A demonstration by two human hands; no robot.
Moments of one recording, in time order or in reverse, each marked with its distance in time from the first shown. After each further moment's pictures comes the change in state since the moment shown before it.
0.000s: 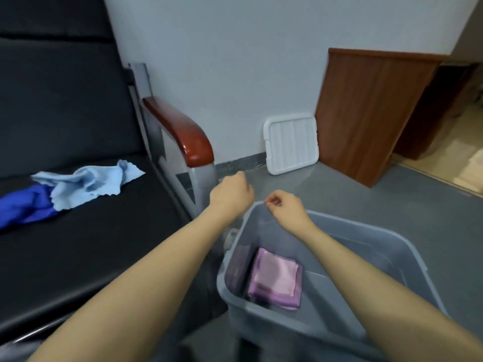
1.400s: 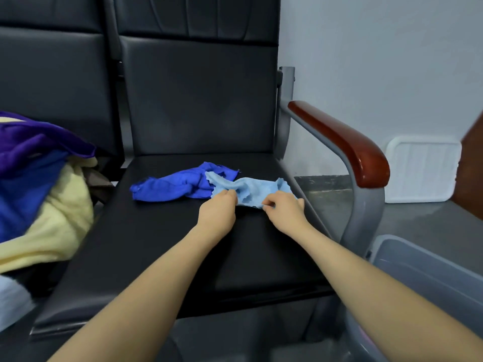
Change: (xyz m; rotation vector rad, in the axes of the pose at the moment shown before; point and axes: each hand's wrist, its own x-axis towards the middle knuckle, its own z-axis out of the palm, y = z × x) left_hand -0.066 -0.286 -0.101 0.219 0.117 -0.320; right_hand 0.033 -0.190 0.233 -0.276 -0.229 -0.410
